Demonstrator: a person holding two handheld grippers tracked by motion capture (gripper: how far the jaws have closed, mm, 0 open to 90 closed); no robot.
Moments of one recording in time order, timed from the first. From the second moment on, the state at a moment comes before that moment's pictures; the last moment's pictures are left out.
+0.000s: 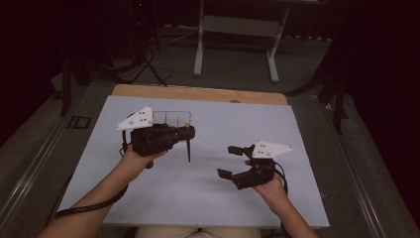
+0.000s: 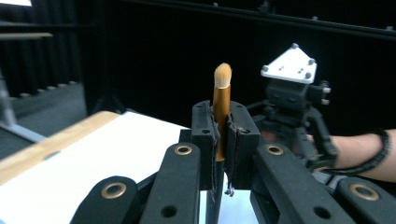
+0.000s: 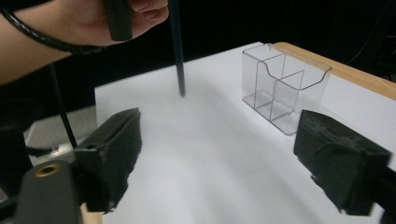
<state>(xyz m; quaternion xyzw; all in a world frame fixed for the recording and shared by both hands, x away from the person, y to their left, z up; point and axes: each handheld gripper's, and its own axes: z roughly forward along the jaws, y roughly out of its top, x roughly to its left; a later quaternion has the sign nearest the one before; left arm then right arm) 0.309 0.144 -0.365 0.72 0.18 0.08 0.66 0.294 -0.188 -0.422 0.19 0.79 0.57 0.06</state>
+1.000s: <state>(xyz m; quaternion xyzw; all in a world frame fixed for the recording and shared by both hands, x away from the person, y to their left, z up) 0.341 0.197 -0.336 0.69 0.24 0.18 0.66 0.283 -0.227 -0.426 0.23 0.75 0.60 0.13</state>
